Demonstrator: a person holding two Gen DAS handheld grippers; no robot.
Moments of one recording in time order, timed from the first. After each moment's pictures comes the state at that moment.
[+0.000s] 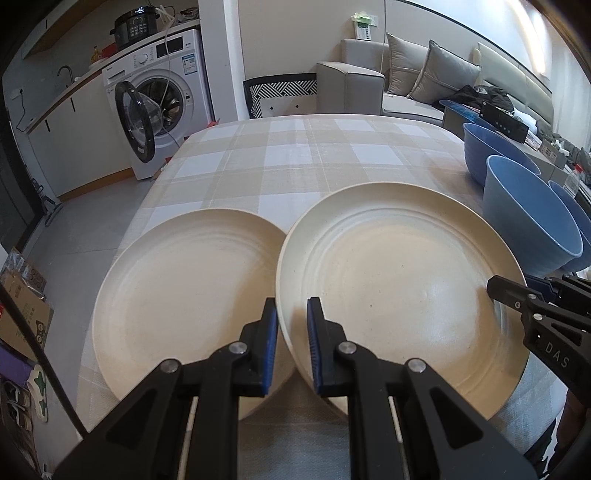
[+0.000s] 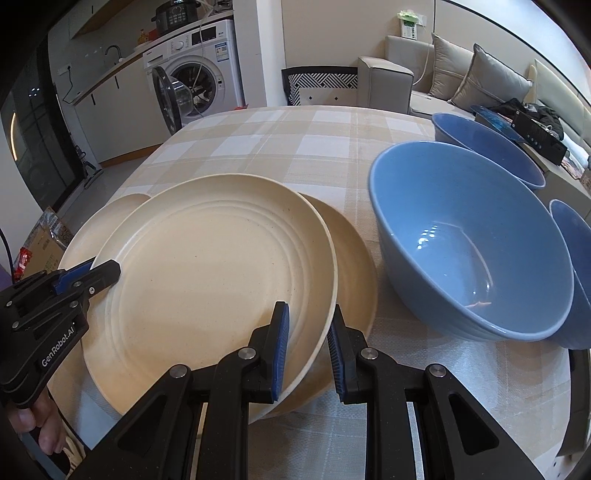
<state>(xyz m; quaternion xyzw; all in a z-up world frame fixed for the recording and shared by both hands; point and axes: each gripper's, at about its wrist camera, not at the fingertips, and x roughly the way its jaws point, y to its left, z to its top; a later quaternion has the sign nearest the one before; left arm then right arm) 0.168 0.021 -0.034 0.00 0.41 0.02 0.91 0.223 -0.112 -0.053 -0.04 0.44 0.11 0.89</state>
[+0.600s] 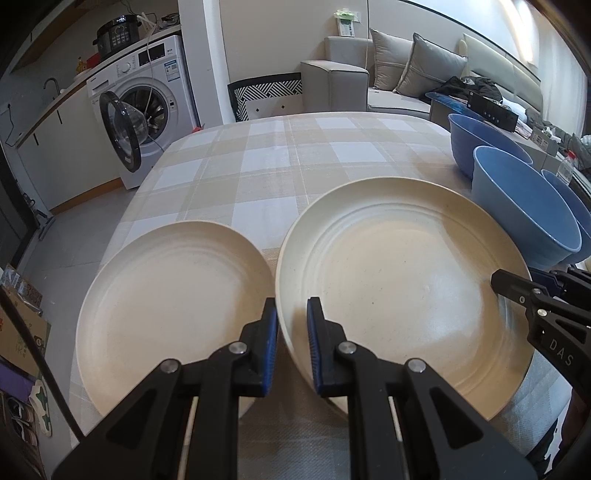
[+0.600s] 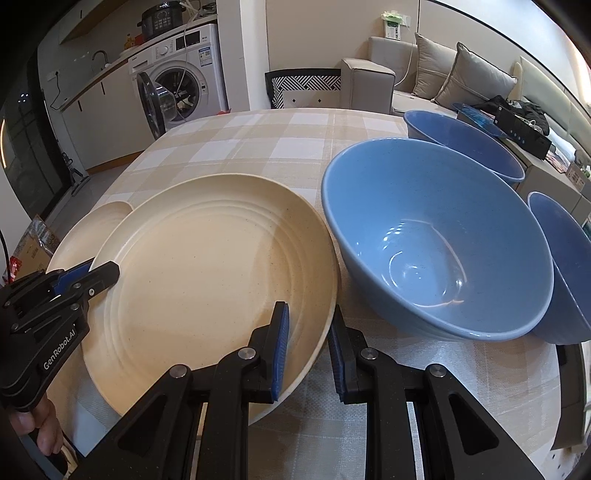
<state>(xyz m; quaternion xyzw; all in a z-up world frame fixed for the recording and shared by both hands) 0.180 0.003 -0.037 0.02 0.41 0.00 0.91 0.225 -0.127 -0.051 -0.04 0.44 0.08 0.90</state>
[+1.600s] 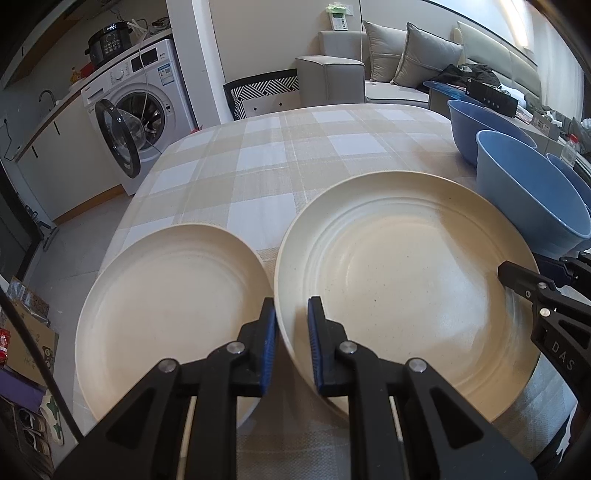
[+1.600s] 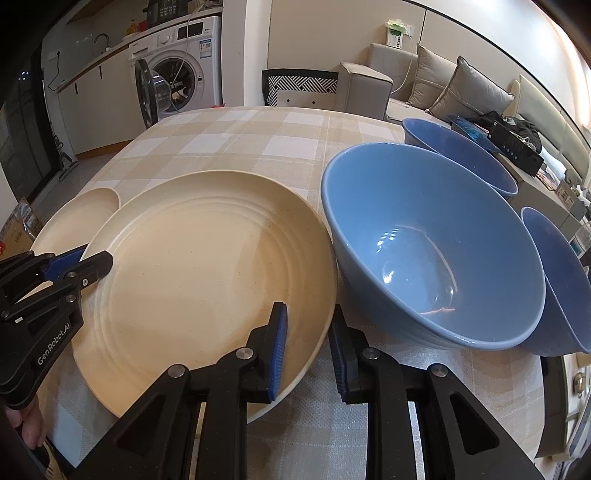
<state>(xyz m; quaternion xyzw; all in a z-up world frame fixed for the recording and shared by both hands) 0.187 -0.006 -0.043 0.05 0.42 0.00 0.91 0.227 -0.119 -0.057 -0.08 0.43 0.06 0.90</state>
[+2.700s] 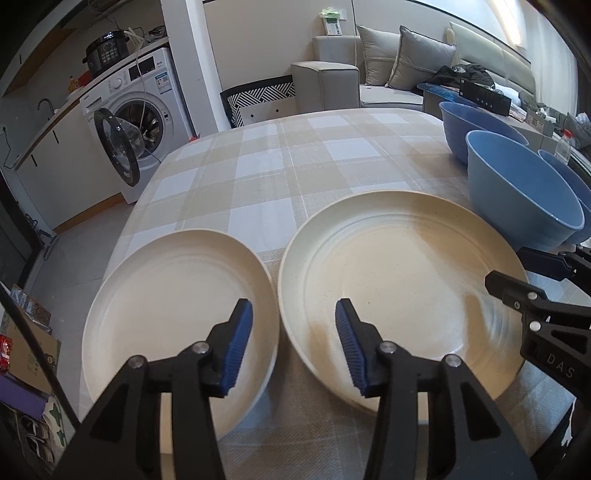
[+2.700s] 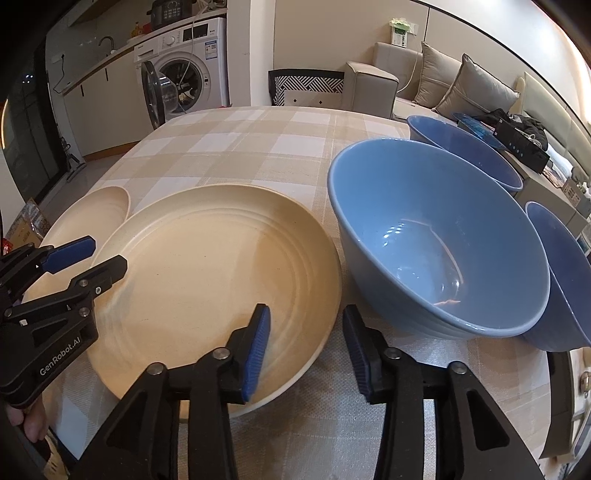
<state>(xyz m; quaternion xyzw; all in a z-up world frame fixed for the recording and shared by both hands) 0.175 -0.003 -0.035 0.05 0.41 0.00 0.91 0.221 -0.120 -0.056 -0.07 0.43 0.08 0.90</state>
